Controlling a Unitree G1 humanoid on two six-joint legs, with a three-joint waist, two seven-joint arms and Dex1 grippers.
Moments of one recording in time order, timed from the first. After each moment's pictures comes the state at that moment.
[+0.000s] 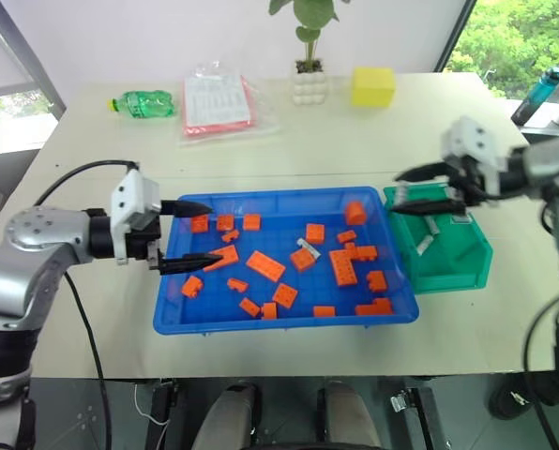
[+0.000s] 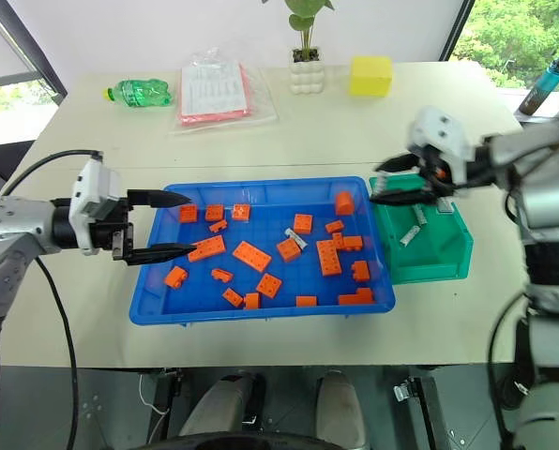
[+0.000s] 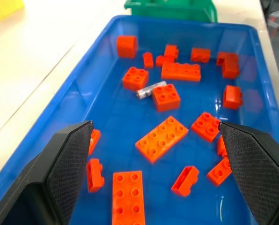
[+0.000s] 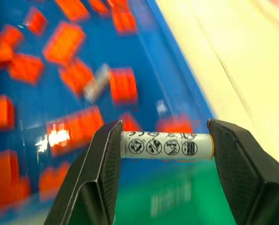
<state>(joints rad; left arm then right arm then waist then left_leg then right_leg) -0.39 0.89 0.08 -0.22 -0.58 0.46 -1.21 -0.68 -0.99 -0.04 0.12 0.16 0.49 1.42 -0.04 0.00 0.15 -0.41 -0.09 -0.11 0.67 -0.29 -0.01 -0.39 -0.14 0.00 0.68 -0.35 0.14</state>
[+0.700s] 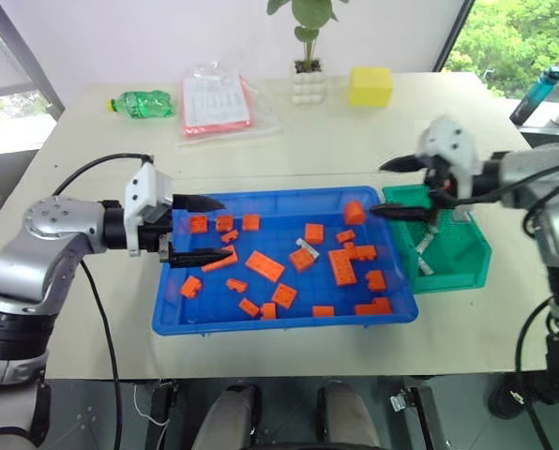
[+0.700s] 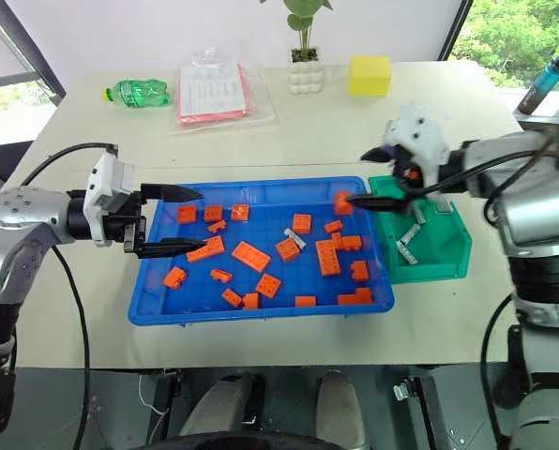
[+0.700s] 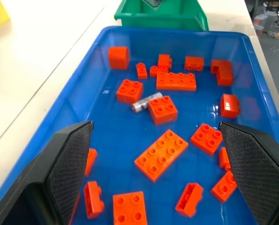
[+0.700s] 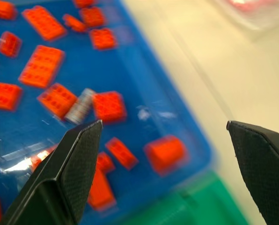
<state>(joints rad) -0.44 0.85 0.04 -0.18 -0.55 0.45 -1.23 -0.71 -0.85 0.09 -0.13 0.24 0.69 1.18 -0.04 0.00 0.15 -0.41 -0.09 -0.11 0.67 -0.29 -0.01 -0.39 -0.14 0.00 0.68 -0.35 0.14</state>
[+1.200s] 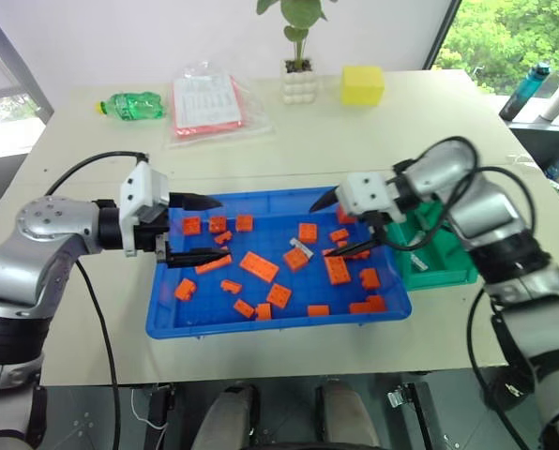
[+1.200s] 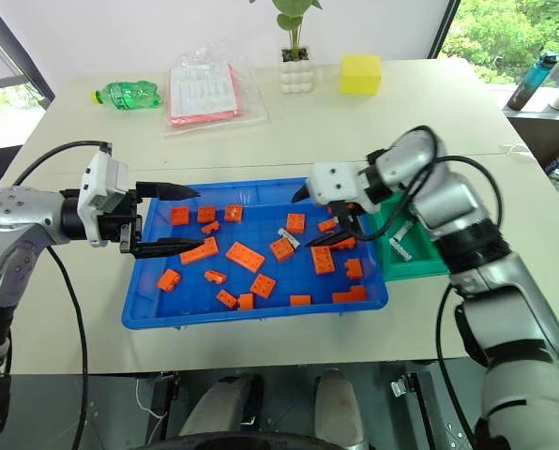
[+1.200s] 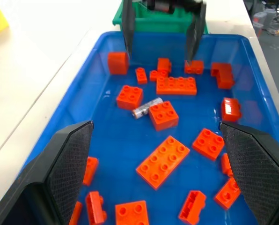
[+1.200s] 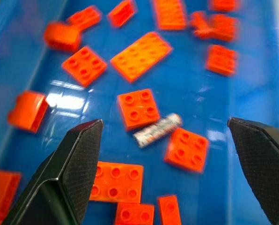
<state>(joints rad) -0.44 0.86 0.06 -0.20 -0.55 0.45 -1.22 -0.97 -0.67 0.44 0.31 0.08 0.01 1.56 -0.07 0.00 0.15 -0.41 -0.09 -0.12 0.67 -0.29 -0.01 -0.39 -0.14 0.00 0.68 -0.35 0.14</state>
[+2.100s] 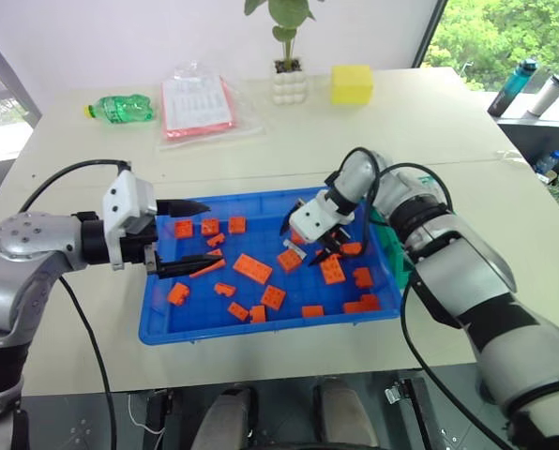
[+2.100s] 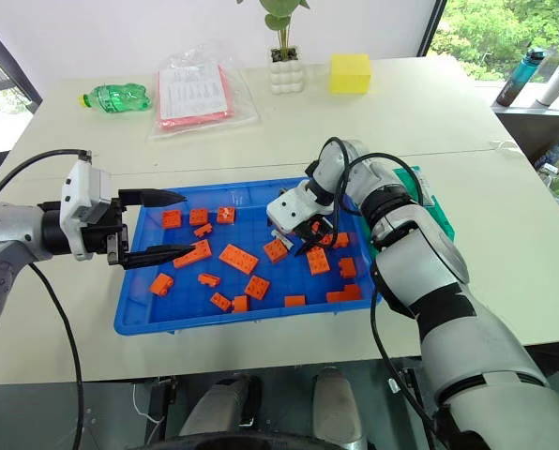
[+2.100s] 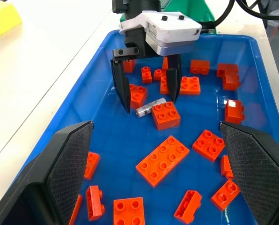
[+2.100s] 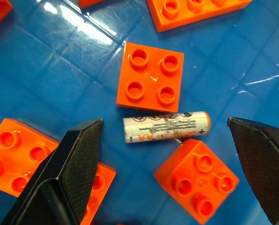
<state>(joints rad) -0.31 0.90 0.17 -0.35 -0.60 0.52 -1.13 -1.30 -0.33 0.57 1.21 -0.28 -0.71 1.48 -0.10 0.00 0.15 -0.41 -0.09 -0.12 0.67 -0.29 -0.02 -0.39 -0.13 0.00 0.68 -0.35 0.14</state>
